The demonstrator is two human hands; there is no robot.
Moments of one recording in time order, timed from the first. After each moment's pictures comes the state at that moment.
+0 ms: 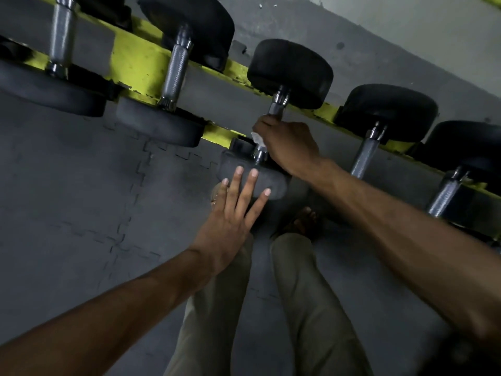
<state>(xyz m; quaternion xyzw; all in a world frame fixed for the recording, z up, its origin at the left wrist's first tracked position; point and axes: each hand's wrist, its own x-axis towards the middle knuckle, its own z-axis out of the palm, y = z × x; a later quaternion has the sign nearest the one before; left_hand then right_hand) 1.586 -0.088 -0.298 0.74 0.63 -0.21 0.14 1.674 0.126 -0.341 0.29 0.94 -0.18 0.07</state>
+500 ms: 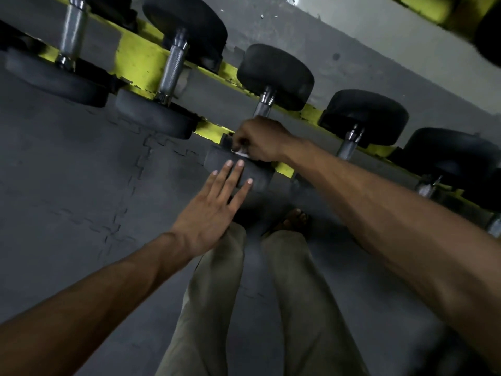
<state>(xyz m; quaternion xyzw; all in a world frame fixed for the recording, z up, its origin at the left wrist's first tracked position) 1.587 -0.079 -0.271 0.73 0.62 -0.19 0.21 1.658 0.141 -0.299 0.22 0.88 -0.36 0.22</state>
